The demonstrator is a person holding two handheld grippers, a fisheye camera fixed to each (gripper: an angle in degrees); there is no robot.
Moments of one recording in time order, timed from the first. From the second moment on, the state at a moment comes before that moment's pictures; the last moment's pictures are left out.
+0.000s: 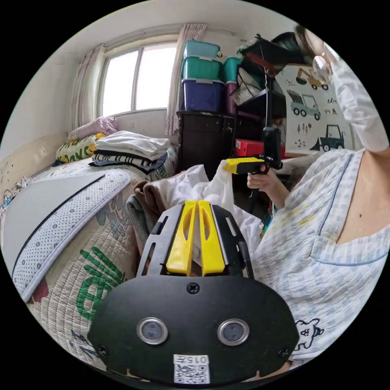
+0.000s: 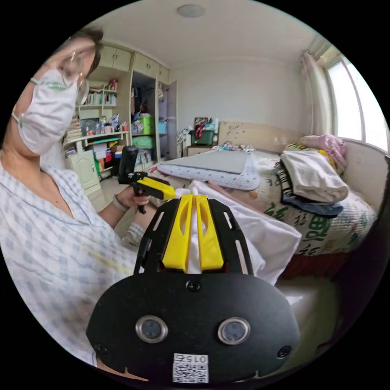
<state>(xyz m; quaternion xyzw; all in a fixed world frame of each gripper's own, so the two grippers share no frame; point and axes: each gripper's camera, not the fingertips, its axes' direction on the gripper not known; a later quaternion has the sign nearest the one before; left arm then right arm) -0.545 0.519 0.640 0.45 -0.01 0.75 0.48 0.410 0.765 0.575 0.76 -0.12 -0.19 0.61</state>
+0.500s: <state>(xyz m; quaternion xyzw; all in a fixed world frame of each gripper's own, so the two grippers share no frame) -0.849 0.680 0.456 0.76 0.02 0.55 0.34 0.466 0.857 0.422 0.88 -0.07 -0.10 0.46</state>
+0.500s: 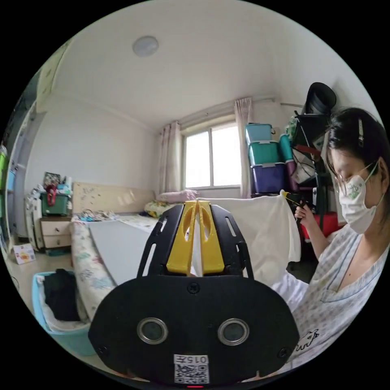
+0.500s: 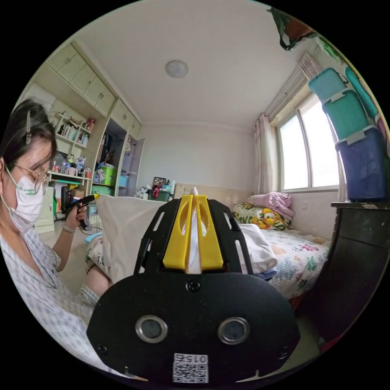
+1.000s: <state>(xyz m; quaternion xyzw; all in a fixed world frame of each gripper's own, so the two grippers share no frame) -0.952 0.696 0.389 0.85 -0.05 0.43 0.31 0.389 0.739 0.180 0.88 -0.07 -0.18 0.44</state>
